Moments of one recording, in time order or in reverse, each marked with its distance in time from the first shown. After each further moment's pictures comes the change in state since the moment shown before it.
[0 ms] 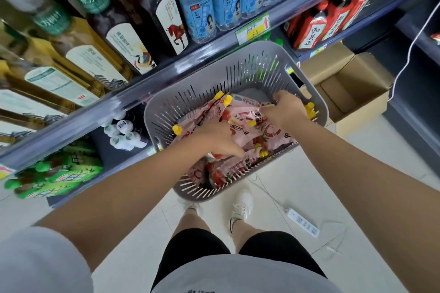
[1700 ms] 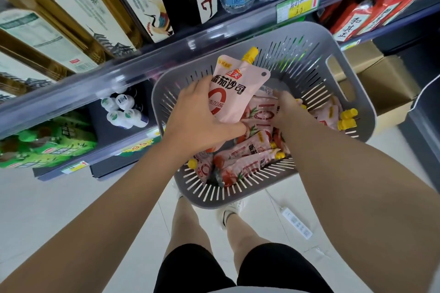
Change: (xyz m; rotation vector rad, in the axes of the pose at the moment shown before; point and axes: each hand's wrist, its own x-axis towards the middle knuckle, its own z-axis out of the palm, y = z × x) left_hand -0.040 -0.049 -0.002 -0.650 0.637 -0.038; right_hand 0.055 -0.024 0.084 1.029 -0.027 0.603
